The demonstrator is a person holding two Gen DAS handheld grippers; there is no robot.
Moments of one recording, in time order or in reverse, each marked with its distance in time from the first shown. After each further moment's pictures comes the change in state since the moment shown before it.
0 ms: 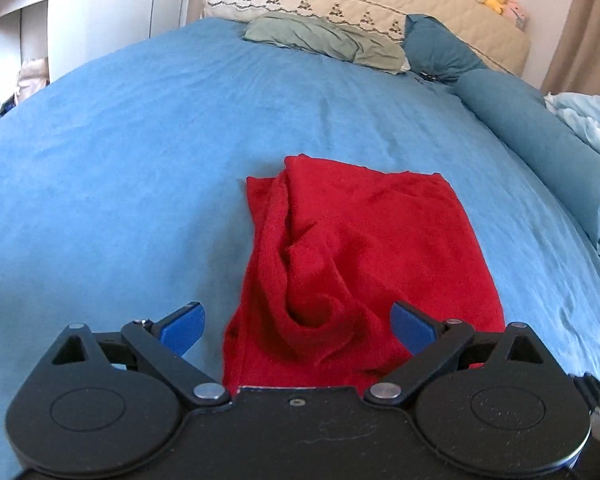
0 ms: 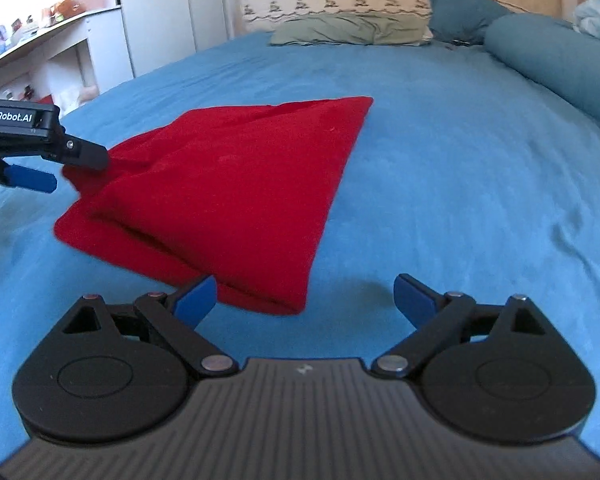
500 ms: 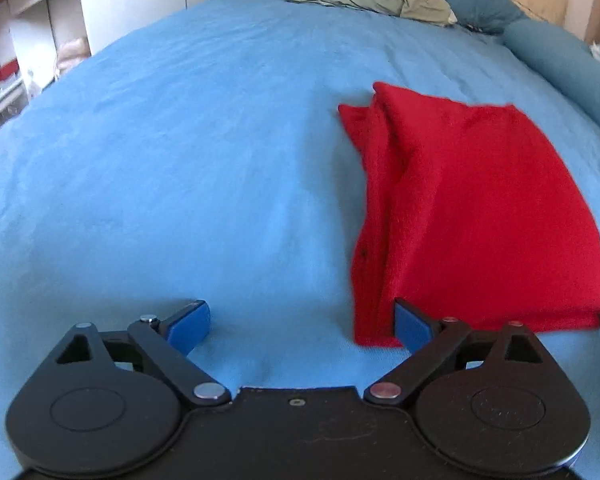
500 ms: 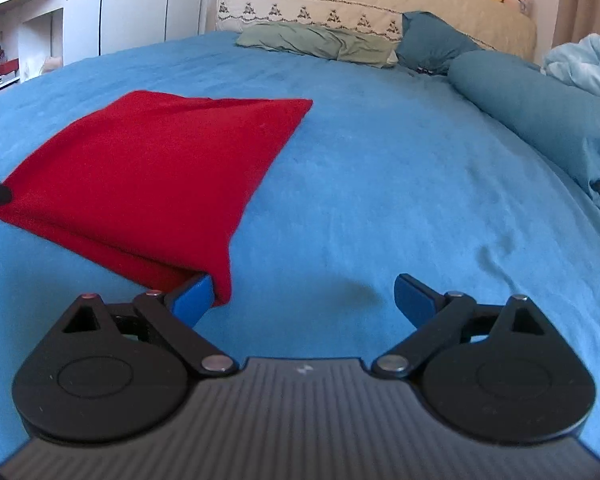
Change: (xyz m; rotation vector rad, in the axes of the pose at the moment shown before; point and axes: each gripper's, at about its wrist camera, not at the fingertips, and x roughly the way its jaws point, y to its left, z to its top) left arm 0.008 0.046 -0.040 0.077 0.100 0.186; right arm 0.008 -0.018 -0.005 -0.118 -0.035 -0.181
